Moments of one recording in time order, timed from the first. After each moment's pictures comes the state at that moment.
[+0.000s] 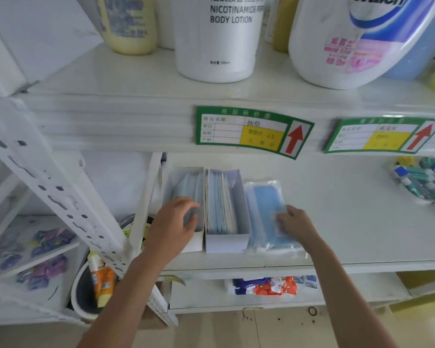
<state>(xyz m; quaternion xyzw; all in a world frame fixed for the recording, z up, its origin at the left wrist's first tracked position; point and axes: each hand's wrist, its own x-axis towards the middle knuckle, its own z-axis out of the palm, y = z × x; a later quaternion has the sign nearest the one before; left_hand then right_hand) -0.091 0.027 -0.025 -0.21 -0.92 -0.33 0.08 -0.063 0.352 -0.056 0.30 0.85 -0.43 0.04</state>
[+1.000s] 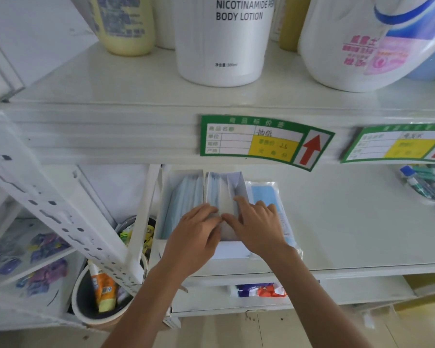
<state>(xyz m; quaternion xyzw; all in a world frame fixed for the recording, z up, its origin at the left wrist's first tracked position) -0.085 0.054 -0.040 -0.31 -0.91 -0.27 0.07 -0.071 0.240 -0.021 0.04 1.00 -0.08 -0.04</state>
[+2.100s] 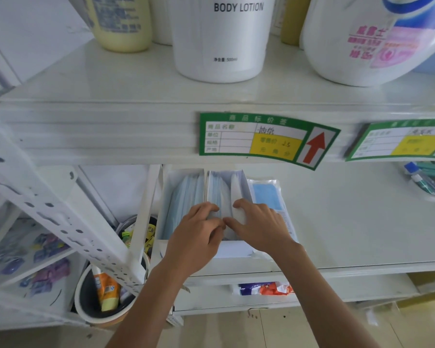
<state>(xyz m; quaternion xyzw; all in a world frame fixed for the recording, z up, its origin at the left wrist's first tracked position) -0.086 0.057 -0.038 -0.30 -0.91 -0.28 0.05 -0.074 0.251 -0.033 0.05 0.98 -0.18 -0.04</state>
